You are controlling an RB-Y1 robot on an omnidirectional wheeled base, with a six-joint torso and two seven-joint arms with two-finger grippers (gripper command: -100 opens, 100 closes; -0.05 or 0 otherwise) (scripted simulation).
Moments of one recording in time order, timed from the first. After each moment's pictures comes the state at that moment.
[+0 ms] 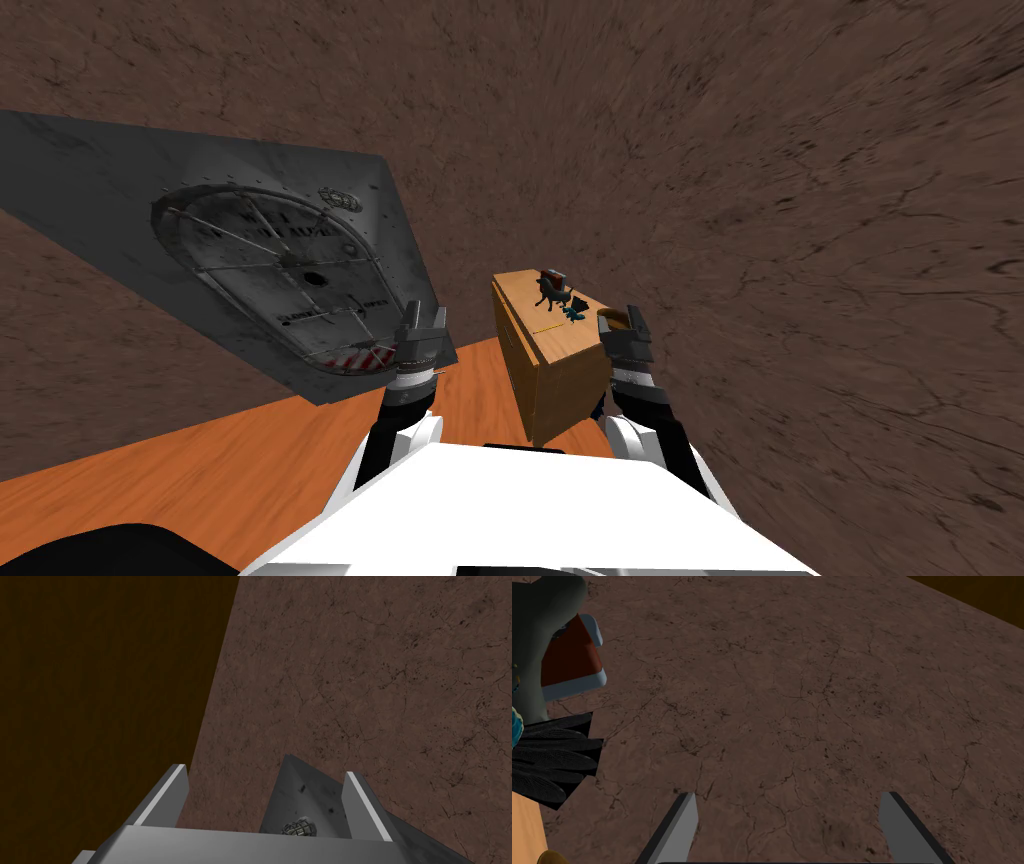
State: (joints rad) left arm 0.55 0.02 -0.07 -2.37 -0.07 -0.54 0.15; right arm 0.47 0.03 0.04 -2.23 -0.01 -0.42 -0.14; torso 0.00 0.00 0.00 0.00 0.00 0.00
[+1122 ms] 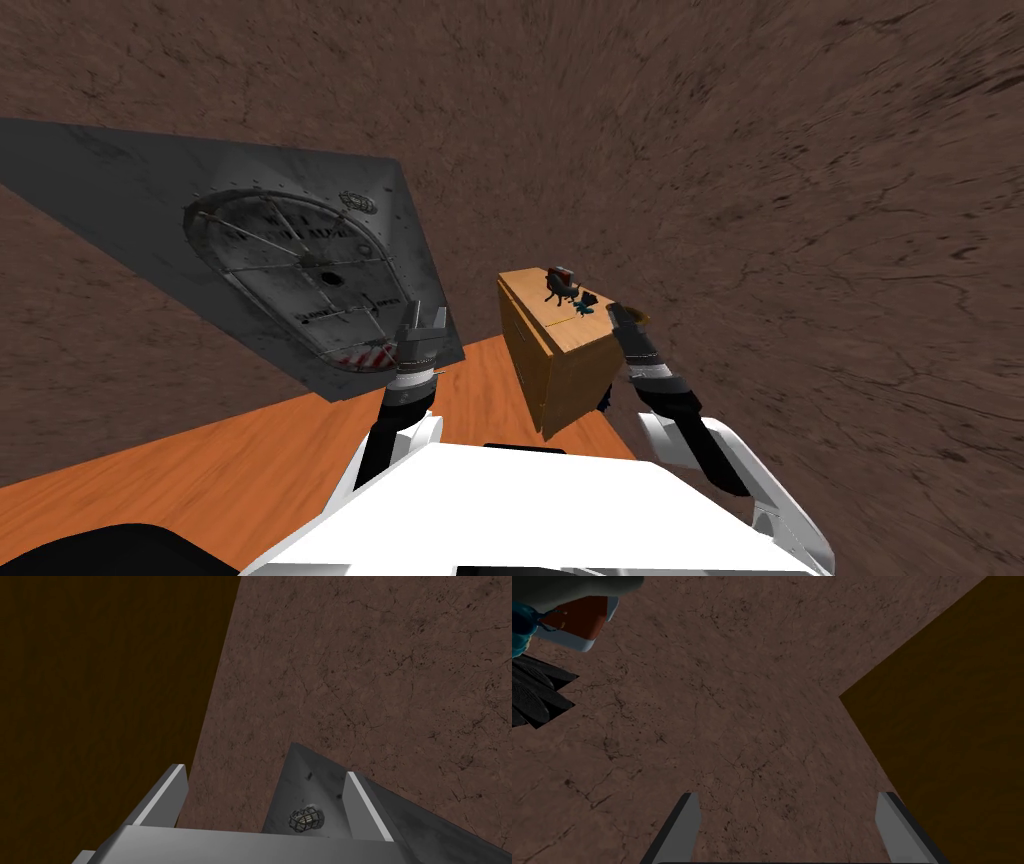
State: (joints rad) left arm 0.55 0.01 -0.07 -2.37 -0.07 -0.54 0.15; right arm 0.39 -0.25 -0.11 -2.17 0.20 -0.43 0.05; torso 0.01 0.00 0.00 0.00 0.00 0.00
